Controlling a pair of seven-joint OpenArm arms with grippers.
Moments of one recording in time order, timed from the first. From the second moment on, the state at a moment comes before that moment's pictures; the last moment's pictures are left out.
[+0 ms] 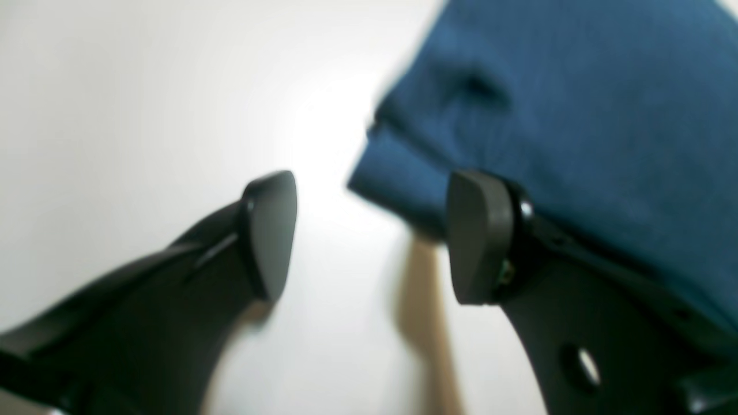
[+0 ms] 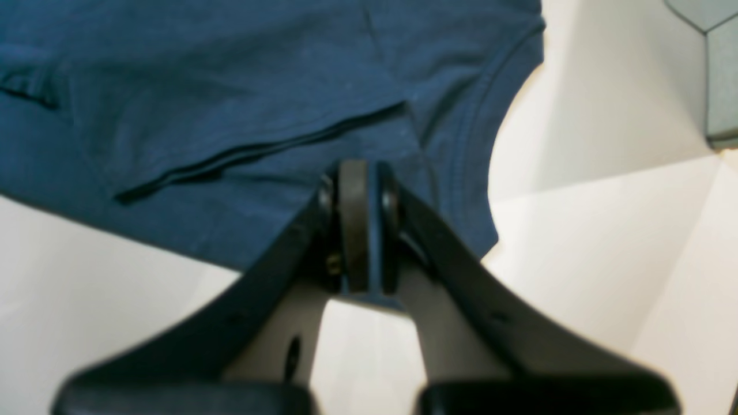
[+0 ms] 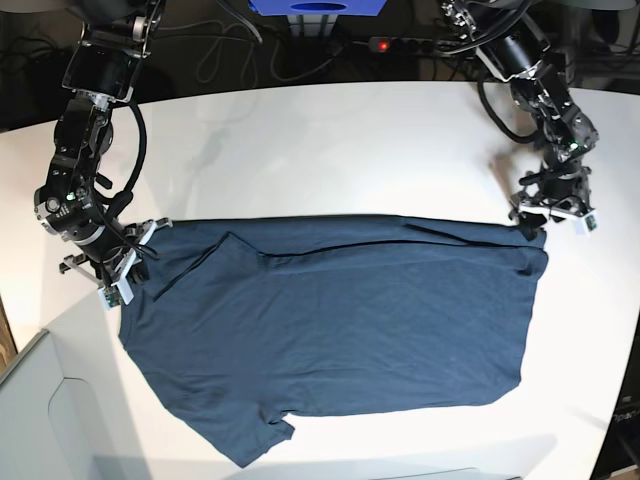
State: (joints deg) left arm -0.3 -7.2 -42.4 76.7 -14.7 -20.6 31.6; right arm 3.7 10.4 18.5 92.9 6.7 38.5 -49.0
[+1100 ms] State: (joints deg) left arm -5.2 -8.0 -42.9 68.9 -15.9 -20.4 30.0; right arm -0.9 13.6 23.7 94.7 6.8 38.5 -49.0
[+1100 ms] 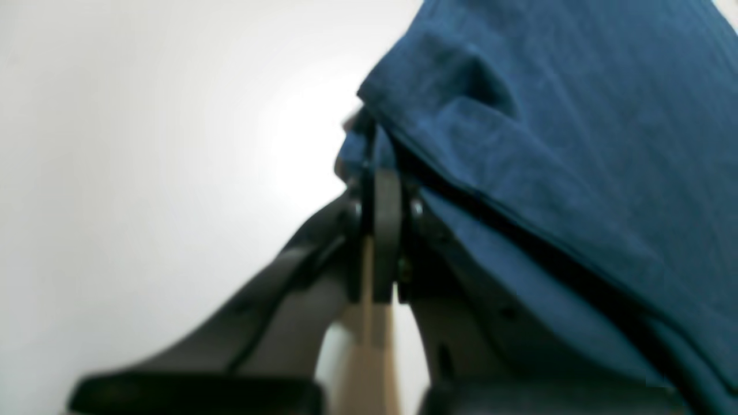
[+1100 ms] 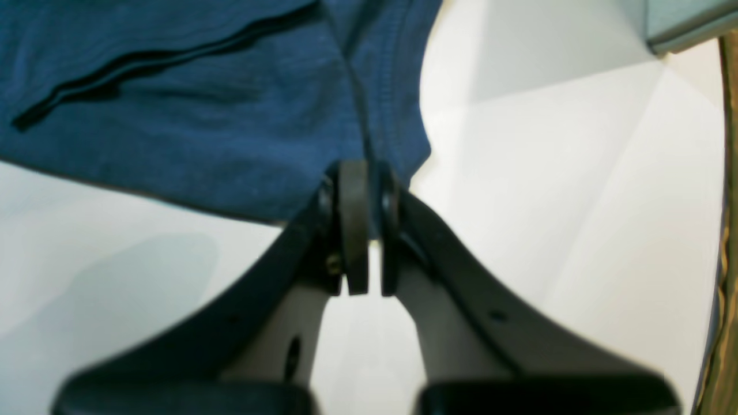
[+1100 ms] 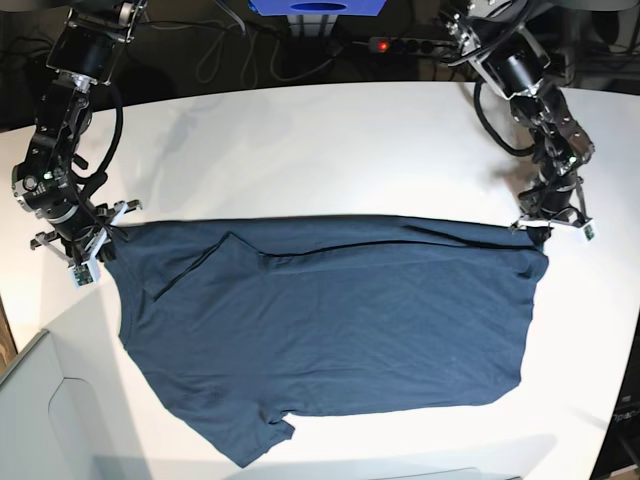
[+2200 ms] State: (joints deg) left arm -3.8 -8.1 -42.9 69.3 -16.4 -20.6 29.1; right arm 5.1 14.9 23.5 74.4 6.8 41.9 -45.9
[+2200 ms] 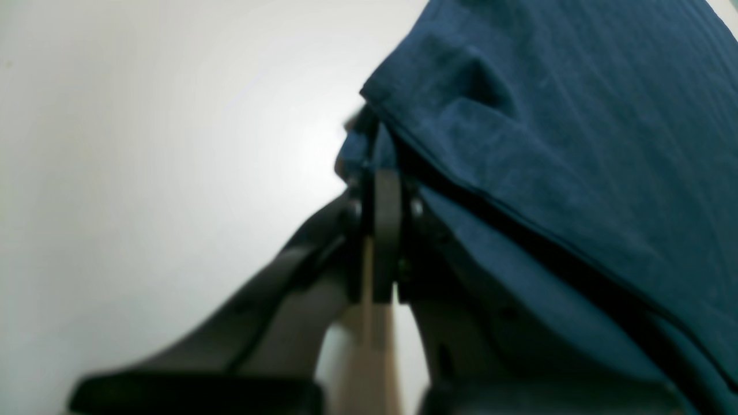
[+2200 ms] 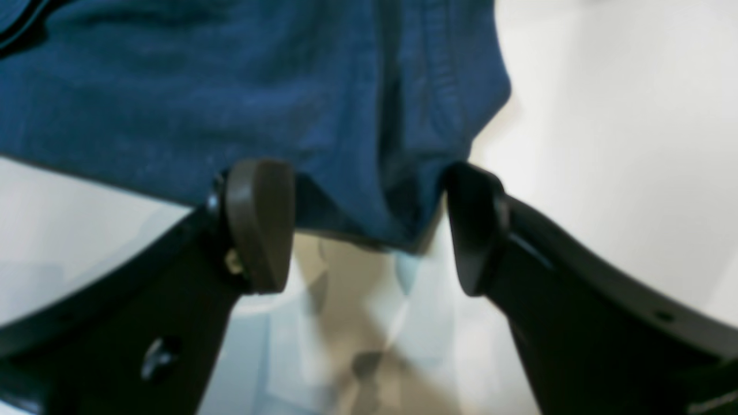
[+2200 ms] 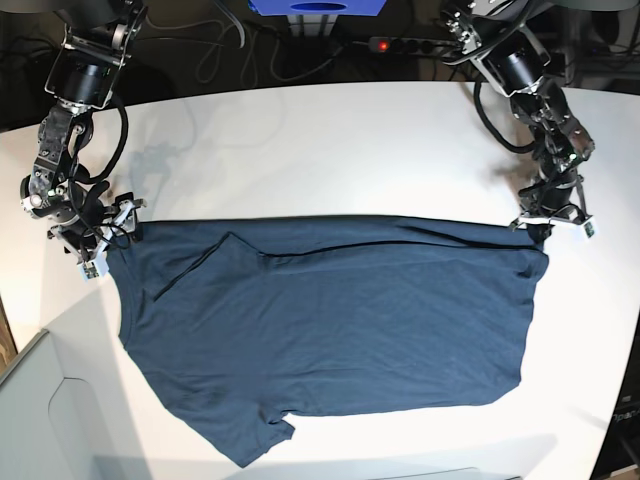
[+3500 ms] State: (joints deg) left arm 0.7 -8.6 -42.2 92.2 -15.2 -20.8 35.6; right arm 13.4 18.0 21.5 93.5 8.1 46.9 -59.7
